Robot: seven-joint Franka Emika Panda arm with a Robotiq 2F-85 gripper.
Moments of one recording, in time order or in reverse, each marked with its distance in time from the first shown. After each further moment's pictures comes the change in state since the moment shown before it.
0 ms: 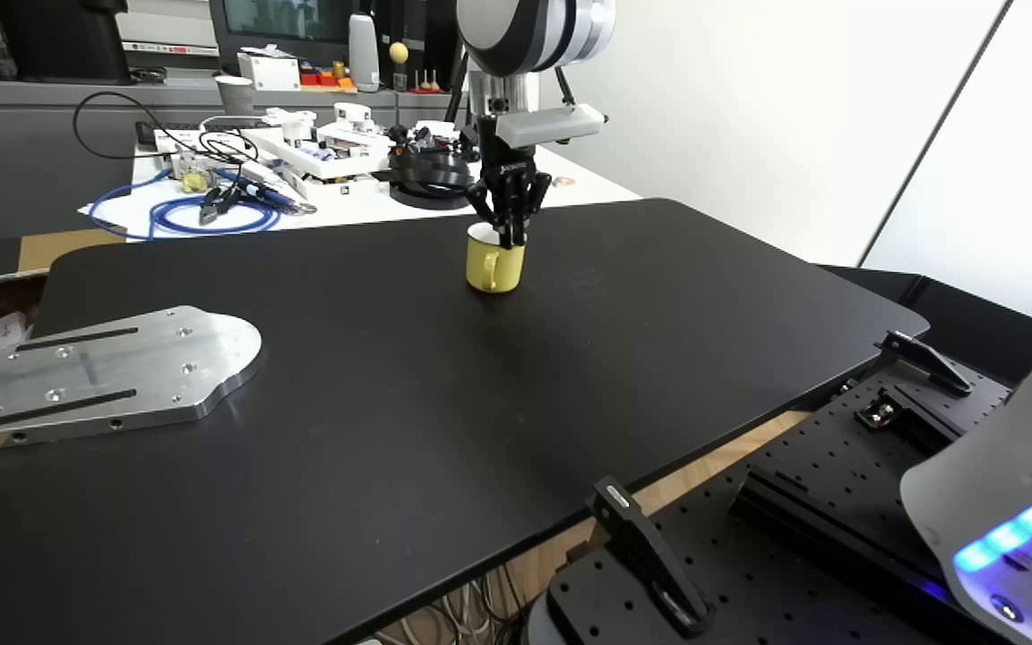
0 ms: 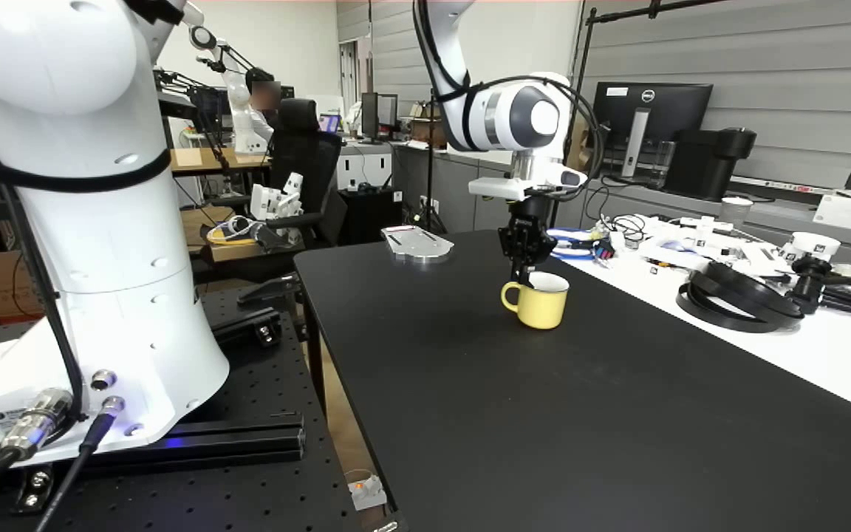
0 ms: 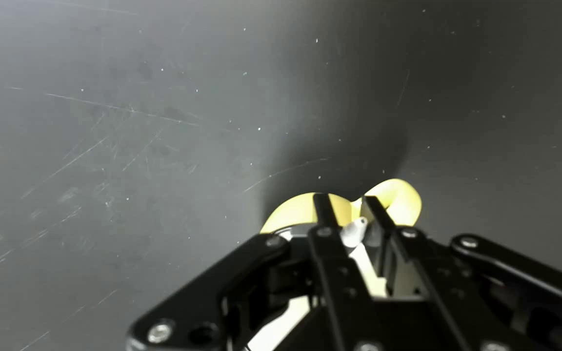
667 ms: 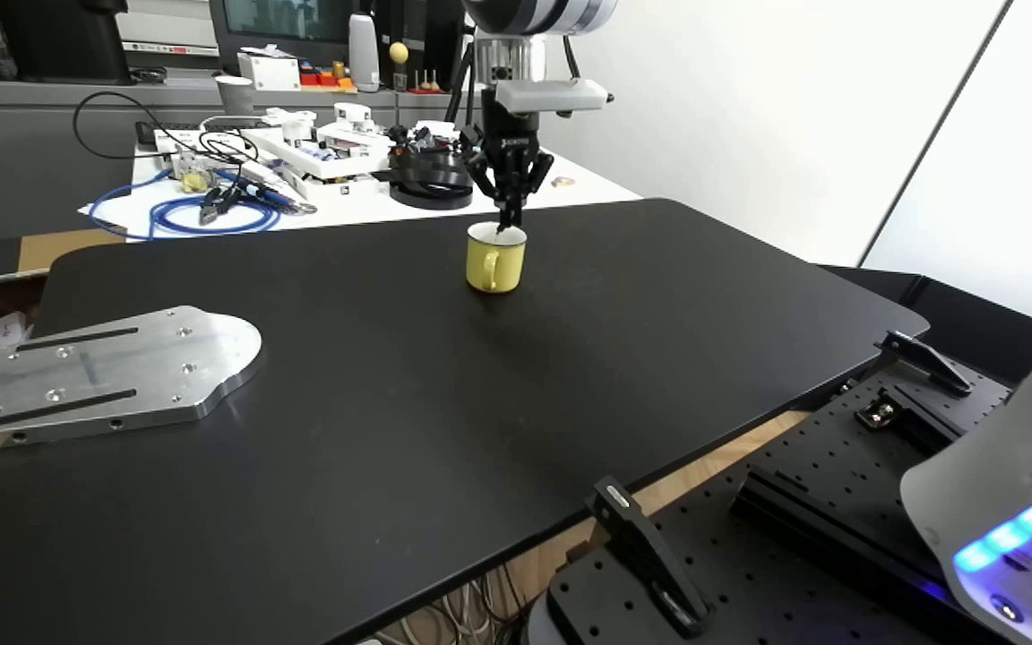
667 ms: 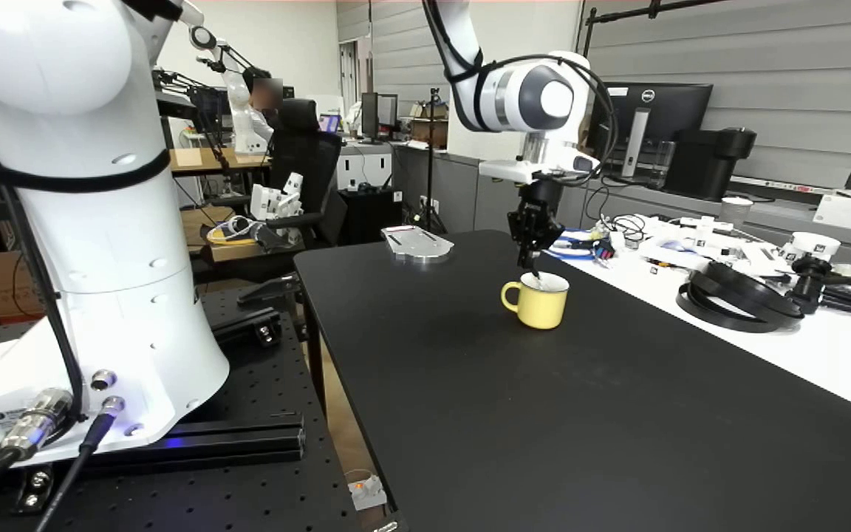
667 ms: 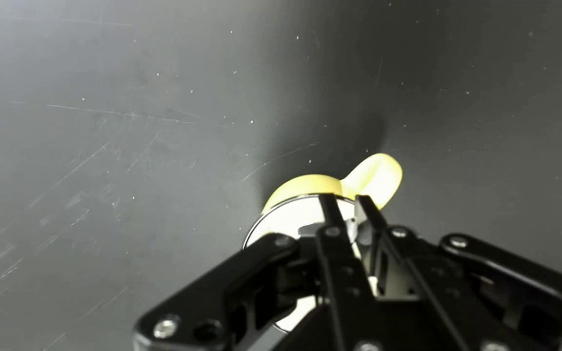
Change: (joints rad) arm -0.027 -0.036 0.005 0.040 0.104 -0.081 -0.033
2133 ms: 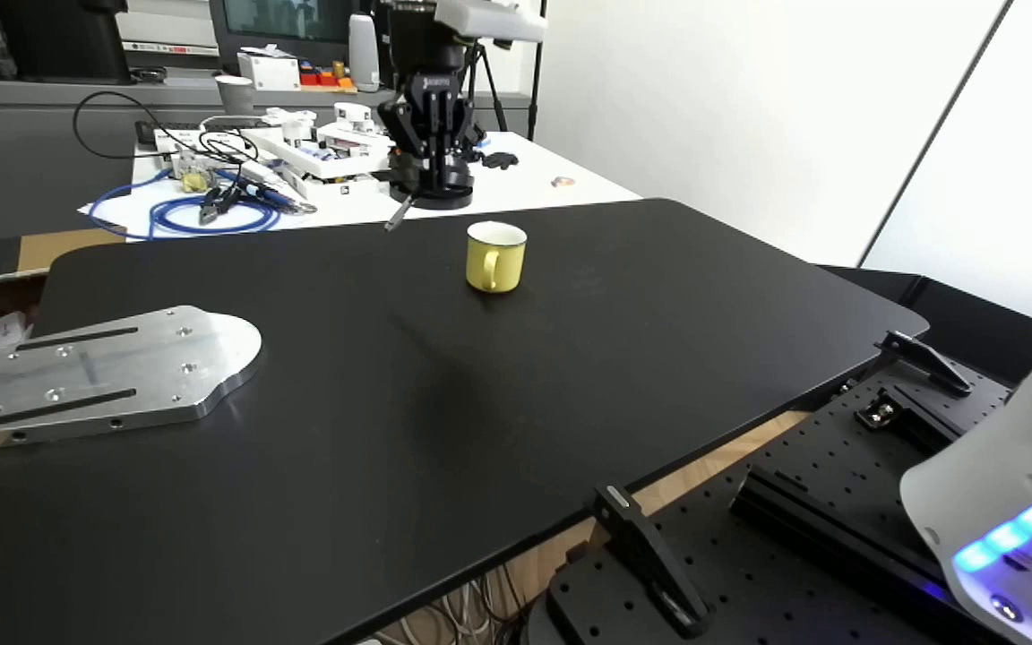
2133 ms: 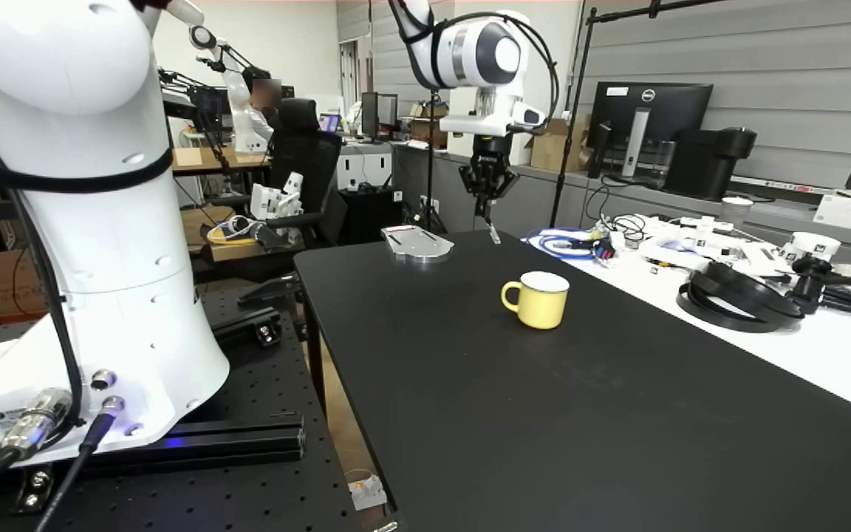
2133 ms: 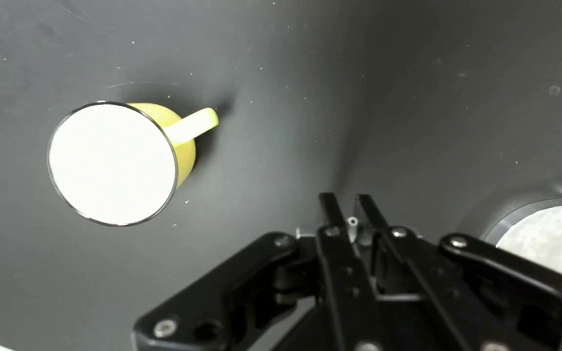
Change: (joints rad) arm 0.099 -0.105 0.124 0.003 -0.030 -0.061 -0.216
